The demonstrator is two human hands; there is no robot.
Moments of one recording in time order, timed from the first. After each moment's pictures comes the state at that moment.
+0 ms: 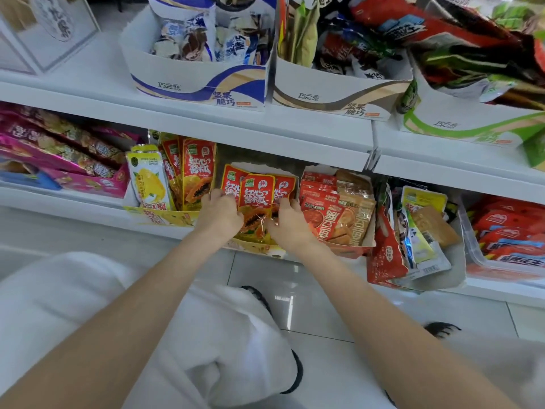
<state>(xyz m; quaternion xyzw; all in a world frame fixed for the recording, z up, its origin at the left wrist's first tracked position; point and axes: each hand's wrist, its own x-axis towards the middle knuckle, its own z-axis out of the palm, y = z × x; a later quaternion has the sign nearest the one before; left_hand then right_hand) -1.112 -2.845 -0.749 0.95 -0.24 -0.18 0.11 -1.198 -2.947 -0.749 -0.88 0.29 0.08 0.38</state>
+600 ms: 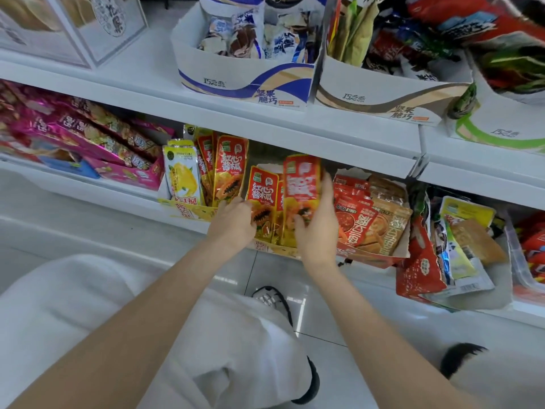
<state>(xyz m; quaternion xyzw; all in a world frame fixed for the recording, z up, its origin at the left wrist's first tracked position) -1.109 -2.812 -0.755 0.95 -0.26 -0.17 0.09 -1.197 -2.919 -0.758 -0.81 0.34 -0.20 0.44</state>
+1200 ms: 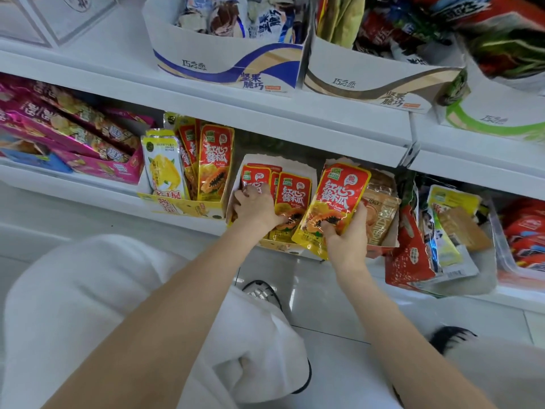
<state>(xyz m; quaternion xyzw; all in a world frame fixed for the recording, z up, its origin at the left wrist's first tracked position) -1.112 -2.877 -0.782 0.93 -0.22 -0.26 0.11 -1.241 -2.953 -0.760 -0.71 0.45 -0.18 0.51</state>
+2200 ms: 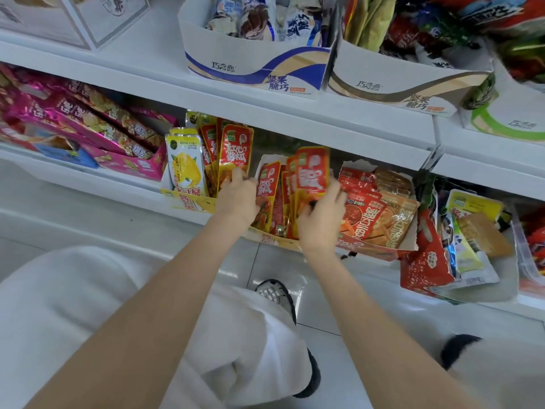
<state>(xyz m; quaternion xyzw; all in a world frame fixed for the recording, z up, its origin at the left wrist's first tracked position) -1.088 -2.823 -0.761 0.95 -0.24 -0.14 0.13 -1.183 -2.915 -0.766 -0.82 0.42 -0.19 0.33</state>
